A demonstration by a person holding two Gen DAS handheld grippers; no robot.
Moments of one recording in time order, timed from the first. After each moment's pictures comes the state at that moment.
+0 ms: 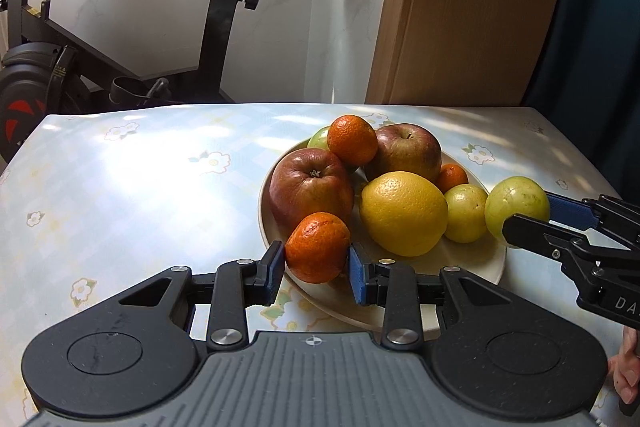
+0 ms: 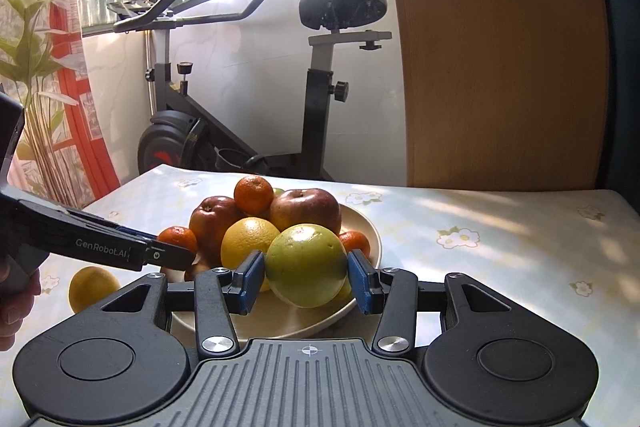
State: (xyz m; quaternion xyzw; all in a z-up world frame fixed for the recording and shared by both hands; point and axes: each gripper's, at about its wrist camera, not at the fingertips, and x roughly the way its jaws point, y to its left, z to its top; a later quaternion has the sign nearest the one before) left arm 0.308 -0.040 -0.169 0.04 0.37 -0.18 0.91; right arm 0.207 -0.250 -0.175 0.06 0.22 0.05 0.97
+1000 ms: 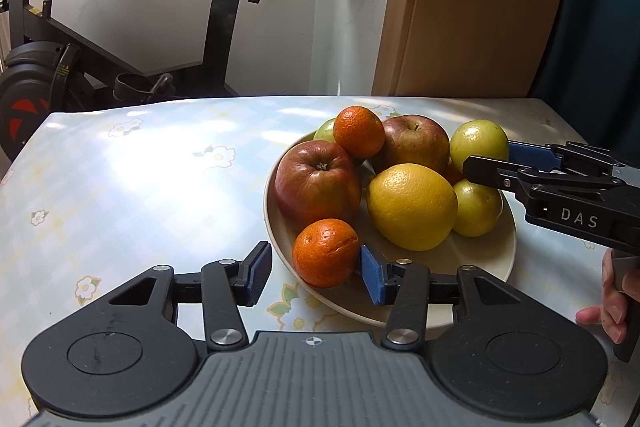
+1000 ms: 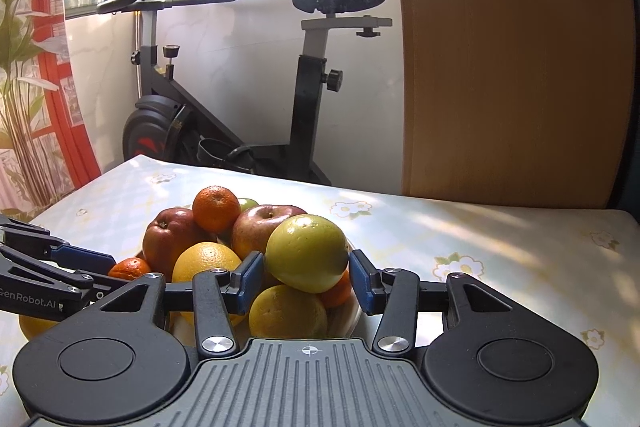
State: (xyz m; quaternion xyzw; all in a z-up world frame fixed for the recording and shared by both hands) left arm 0.313 -0.040 -0.171 0.05 0.38 -0.16 0.91; right arm 0.264 -0.257 -0.180 0.04 0.24 0.04 0.97
